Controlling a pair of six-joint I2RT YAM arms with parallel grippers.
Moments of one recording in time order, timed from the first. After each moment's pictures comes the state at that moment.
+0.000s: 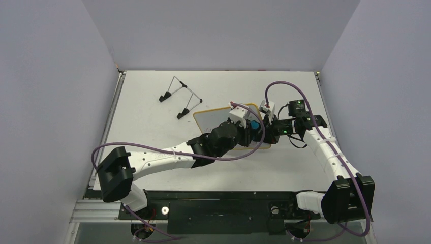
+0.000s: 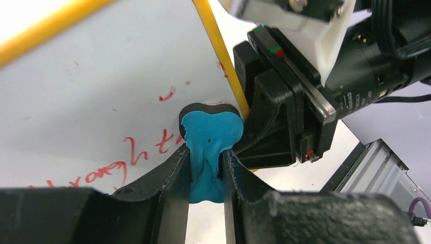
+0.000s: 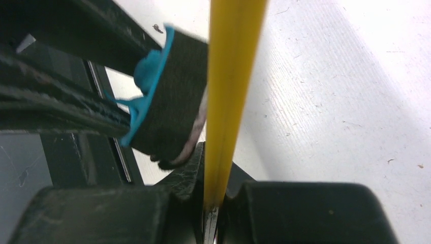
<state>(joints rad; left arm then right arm) -1.16 1.57 1.13 0.22 -0.38 -0.44 0.14 1.24 0.99 -0.80 -0.91 -0.62</state>
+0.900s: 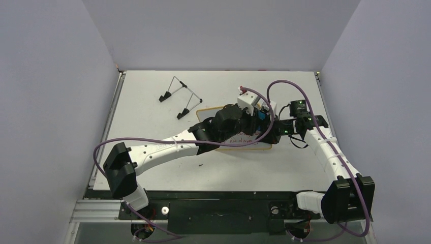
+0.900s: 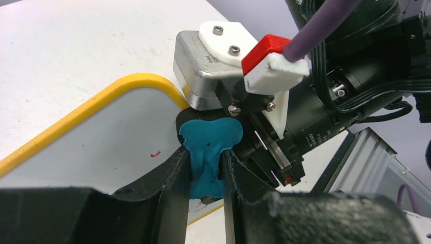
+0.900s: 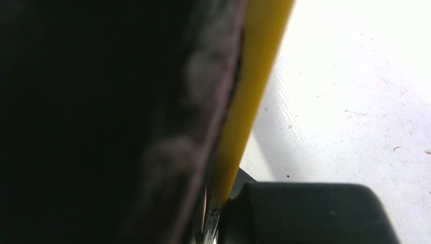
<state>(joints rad) -1.10 1.64 1.38 0.03 -0.21 -0.35 0.13 1.24 0.99 -0.81 -0.90 -0.59</state>
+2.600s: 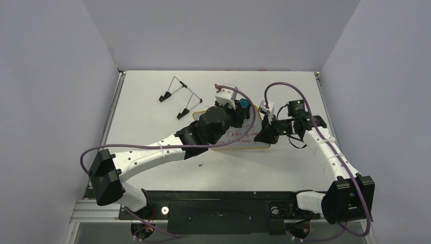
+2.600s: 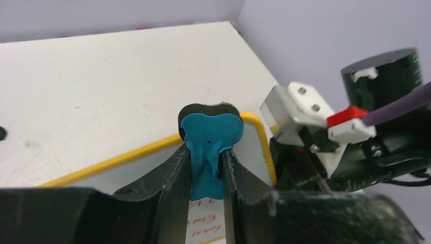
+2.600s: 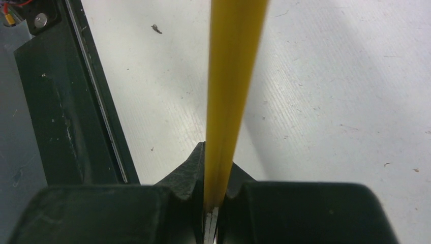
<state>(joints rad) -1.07 1.50 1.25 0.13 -0.47 -0.39 0.14 1.24 0.99 -0.77 -0.91 -0.62</state>
